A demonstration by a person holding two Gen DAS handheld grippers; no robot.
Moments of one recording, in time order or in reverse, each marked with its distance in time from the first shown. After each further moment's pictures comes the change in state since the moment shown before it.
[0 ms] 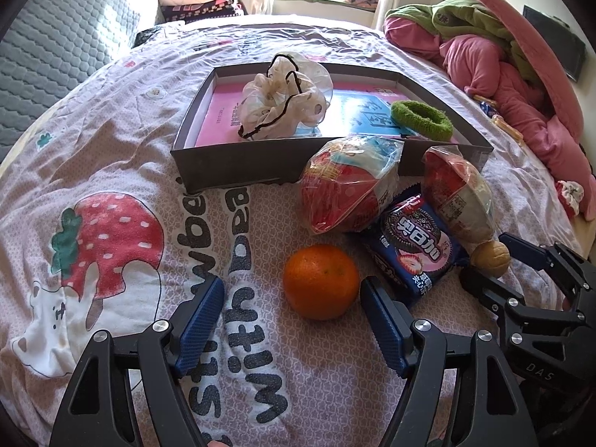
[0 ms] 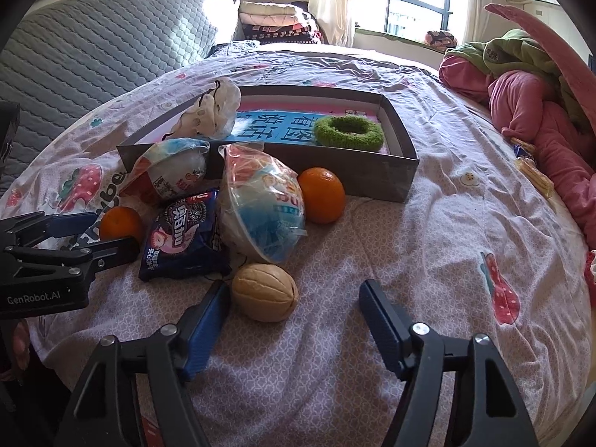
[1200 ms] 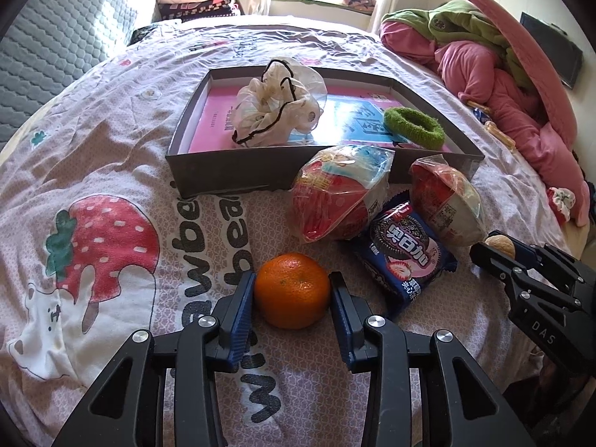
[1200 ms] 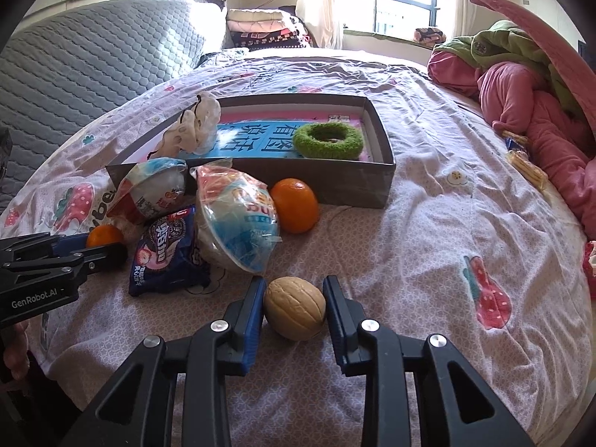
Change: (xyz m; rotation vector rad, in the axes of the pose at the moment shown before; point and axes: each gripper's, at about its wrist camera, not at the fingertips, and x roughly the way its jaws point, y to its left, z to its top) left arm -0.005 0.002 0.003 -0.016 -0.005 -0.041; right arm -0.006 -0.019 0.004 0.053 -0.028 -0.011
